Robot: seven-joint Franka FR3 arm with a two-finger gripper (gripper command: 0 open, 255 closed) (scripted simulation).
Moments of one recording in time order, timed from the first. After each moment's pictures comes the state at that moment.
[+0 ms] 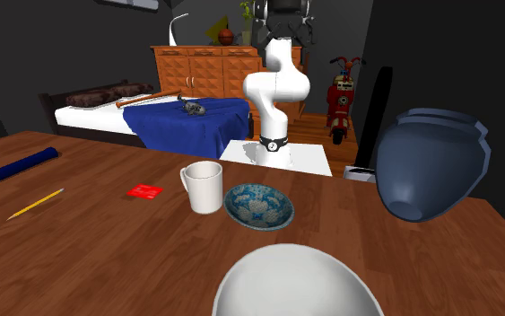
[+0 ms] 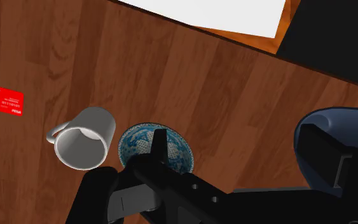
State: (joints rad) arm 0.02 -0.82 0.02 -2.38 0.06 1.60 -0.14
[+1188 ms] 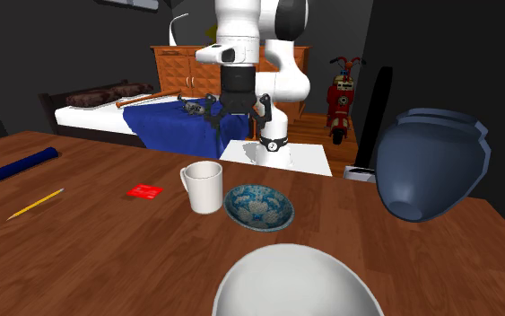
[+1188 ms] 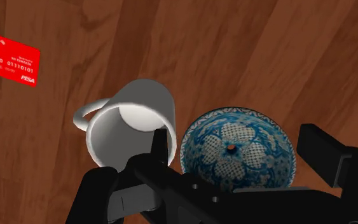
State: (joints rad) arm -0.04 -0.43 -0.11 -2.50 -0.07 2.12 -0.32
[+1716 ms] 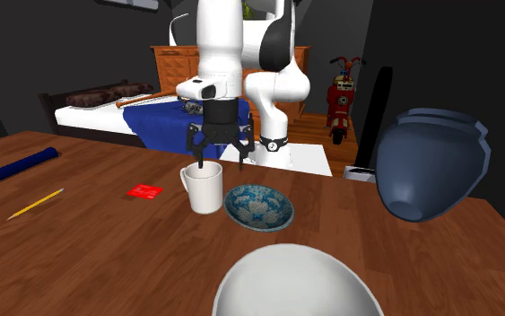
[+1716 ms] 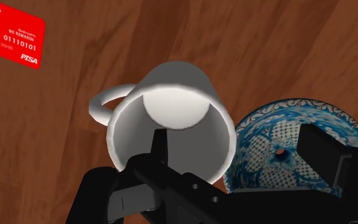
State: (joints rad) arm -0.06 -0.22 -0.15 -2.47 -0.08 2.31 -0.38
